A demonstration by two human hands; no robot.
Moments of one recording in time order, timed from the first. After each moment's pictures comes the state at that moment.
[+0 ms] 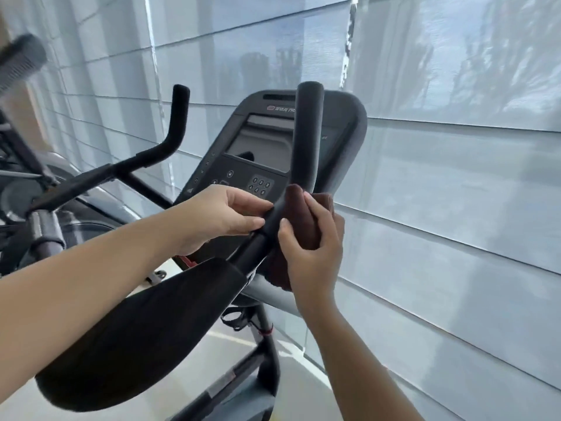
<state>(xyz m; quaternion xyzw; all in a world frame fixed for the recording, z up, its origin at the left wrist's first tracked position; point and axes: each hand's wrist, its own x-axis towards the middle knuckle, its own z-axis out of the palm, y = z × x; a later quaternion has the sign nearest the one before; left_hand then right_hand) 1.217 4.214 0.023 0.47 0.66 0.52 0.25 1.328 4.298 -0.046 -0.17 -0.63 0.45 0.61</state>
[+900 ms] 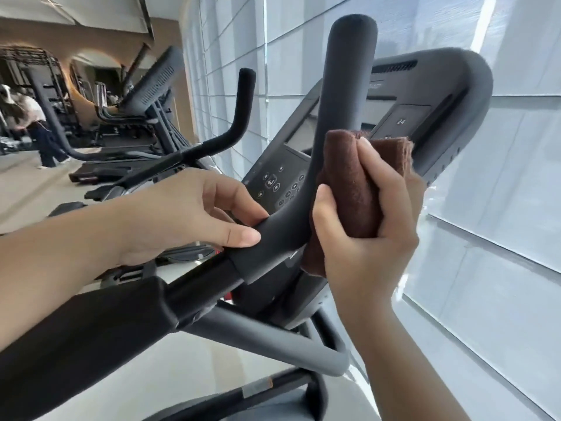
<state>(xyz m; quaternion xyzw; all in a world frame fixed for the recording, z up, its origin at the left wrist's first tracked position) 1.237 4.228 0.033 0.39 0.76 0.49 0.15 1.307 4.386 -0.024 0.01 -0.62 0.44 0.65</state>
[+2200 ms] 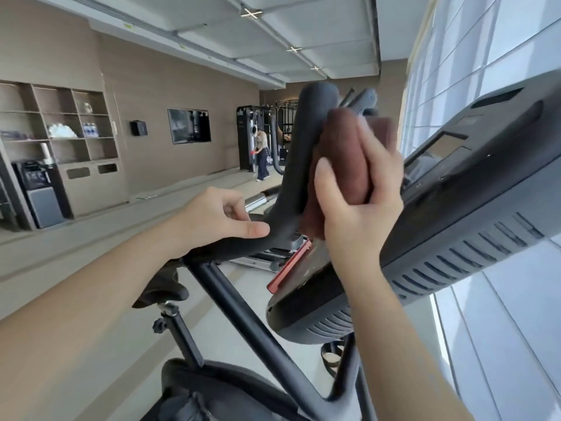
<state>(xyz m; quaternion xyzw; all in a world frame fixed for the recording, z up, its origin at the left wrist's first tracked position) 1.304 4.295 0.030 0.02 0.89 0.39 -0.21 1.263 4.470 0.022 0.30 -0.50 0.70 0.42</state>
